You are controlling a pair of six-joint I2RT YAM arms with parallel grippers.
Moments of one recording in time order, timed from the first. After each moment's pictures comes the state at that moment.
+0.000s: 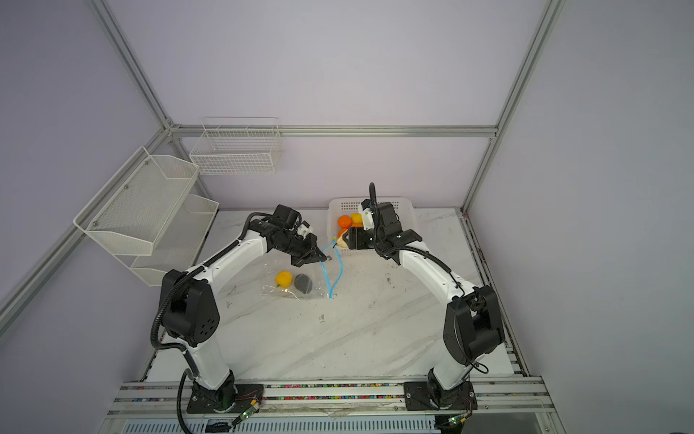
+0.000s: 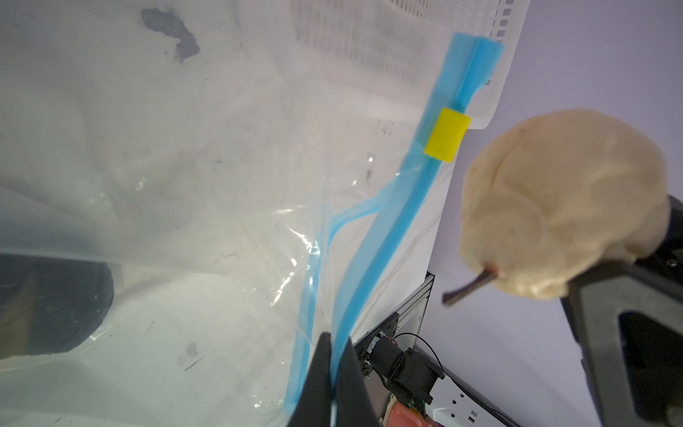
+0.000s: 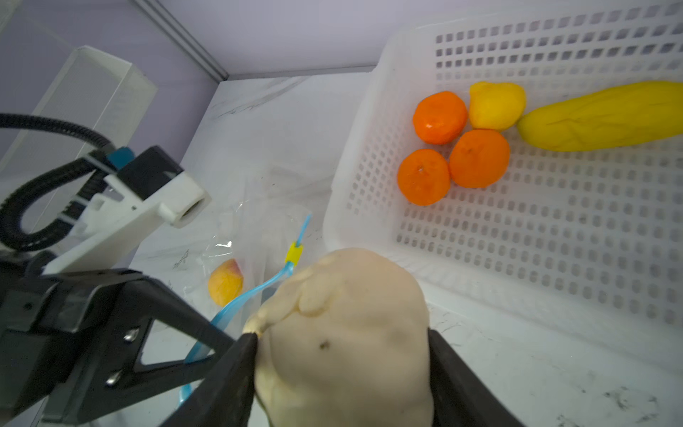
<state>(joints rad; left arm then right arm) -0.39 1.83 1.59 -0.80 0.63 -0.74 0.47 1.64 1.38 -0.39 -0.29 0.35</state>
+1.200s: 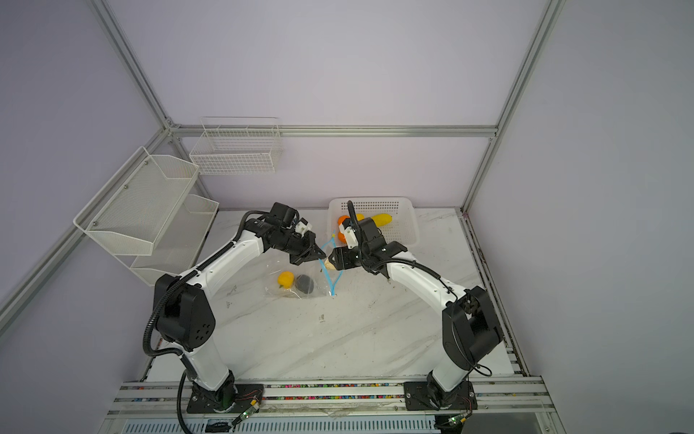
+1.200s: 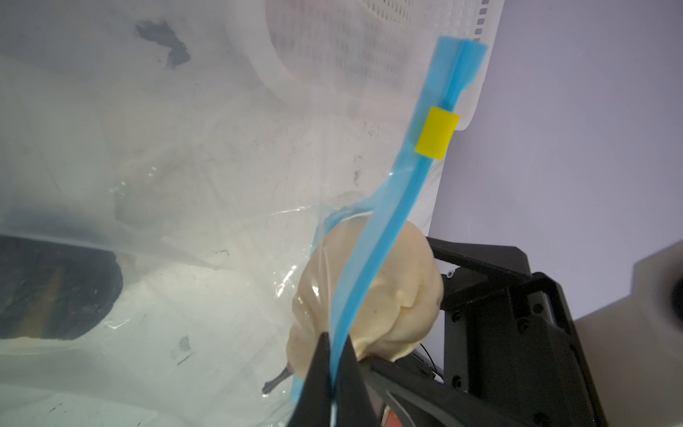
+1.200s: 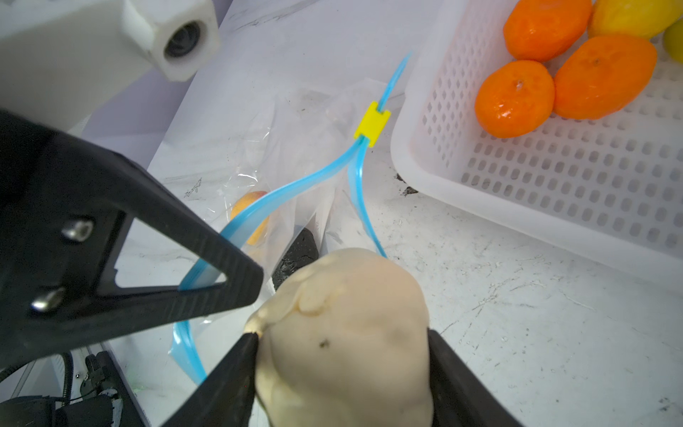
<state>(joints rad) -0.40 1.79 1.59 -0.80 0.62 -0.76 0.60 1.63 1.30 -0.41 -0.28 0.32</state>
